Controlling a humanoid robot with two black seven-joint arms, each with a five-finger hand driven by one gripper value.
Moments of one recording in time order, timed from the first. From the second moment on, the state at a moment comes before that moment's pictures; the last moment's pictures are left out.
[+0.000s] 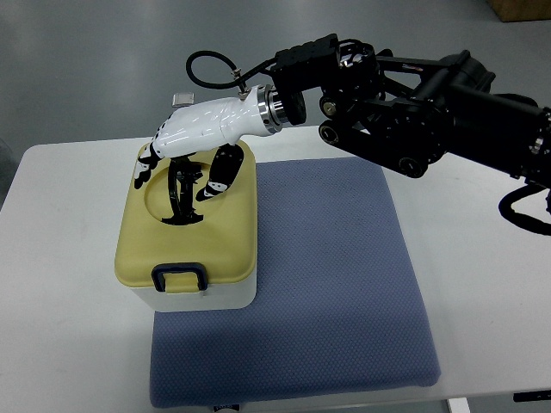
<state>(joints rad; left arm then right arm) 0.00 0.00 -0.02 -0.18 0.02 0.00 0.06 1.43 -0.05 0.17 0.87 -1.63 0.29 0.61</state>
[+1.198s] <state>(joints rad) 0.00 0.00 -0.02 -0.18 0.02 0.00 0.06 1.42 -0.05 0.17 0.87 -1.63 0.29 0.61</state>
